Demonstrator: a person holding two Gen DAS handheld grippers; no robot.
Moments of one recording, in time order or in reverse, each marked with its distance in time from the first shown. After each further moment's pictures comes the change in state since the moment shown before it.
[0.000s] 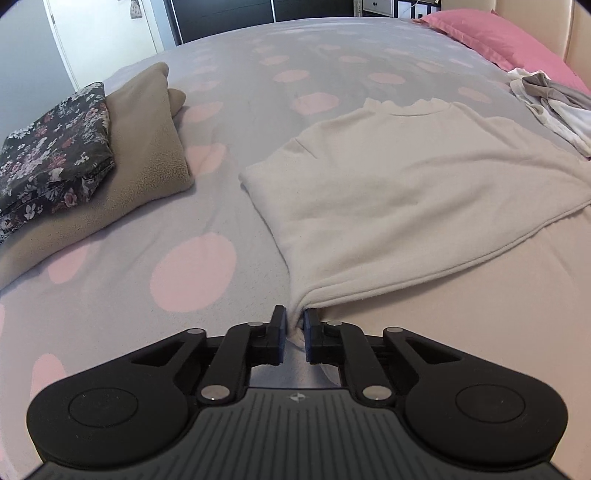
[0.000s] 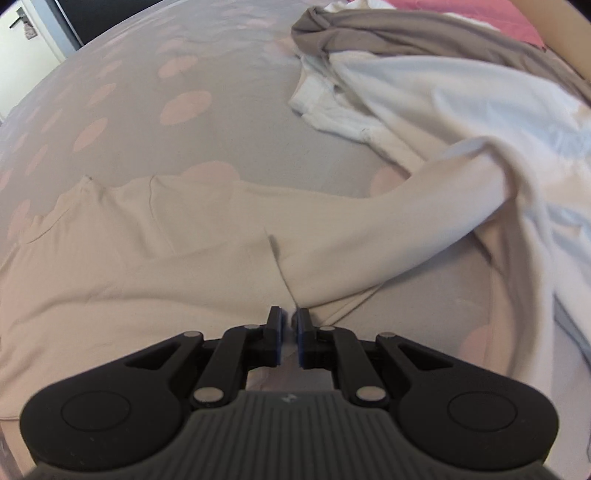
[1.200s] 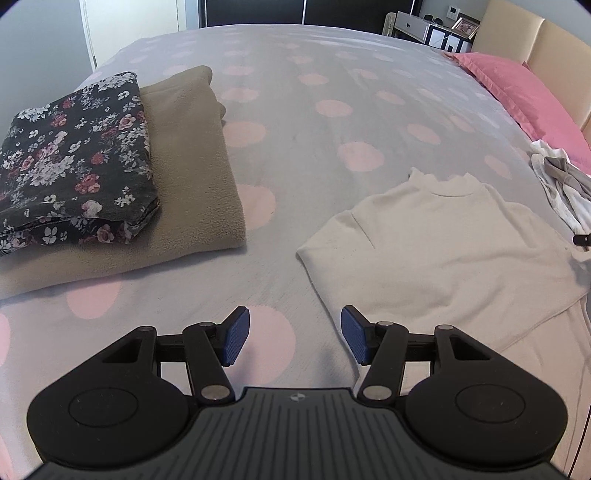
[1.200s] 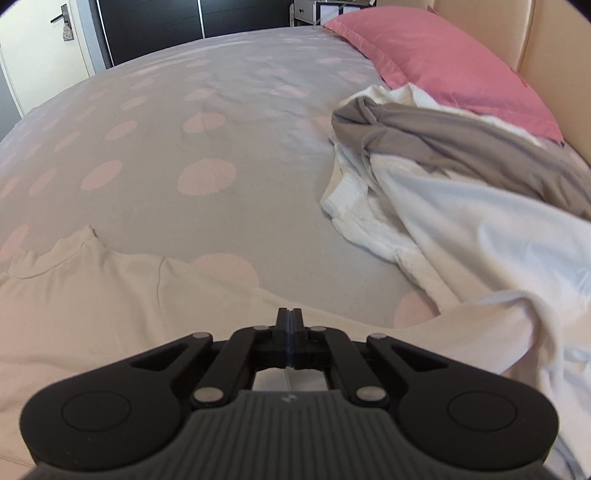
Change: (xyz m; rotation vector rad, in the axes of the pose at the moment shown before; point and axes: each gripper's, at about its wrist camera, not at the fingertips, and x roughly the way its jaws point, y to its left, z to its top) left arm -0.007 0.077 0.068 -0.177 0.023 -0.098; right arm 0.008 0.026 0.044 -0.128 -0.215 -0.040
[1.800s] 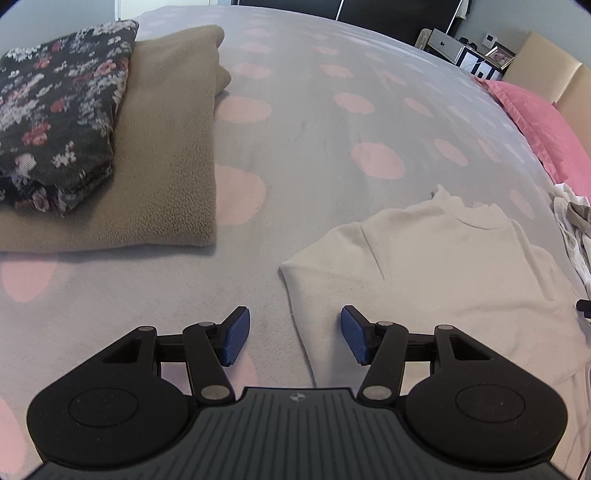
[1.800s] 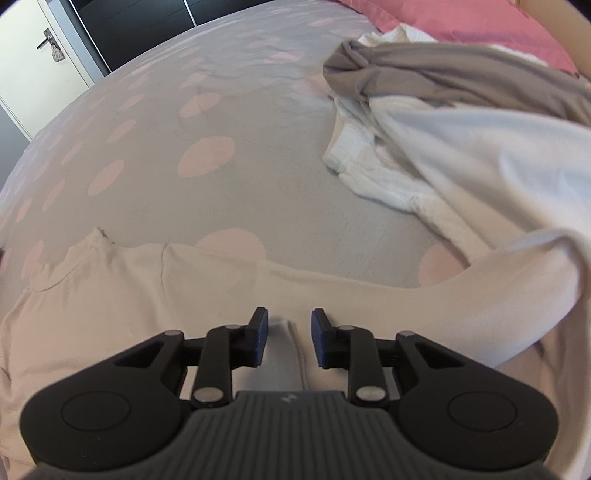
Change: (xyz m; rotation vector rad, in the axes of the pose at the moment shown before) left arm 0.068 -0.001 0.008 -0.168 0.002 -0.045; right arm 0.021 -0.018 -0.010 0.127 0.088 0.135
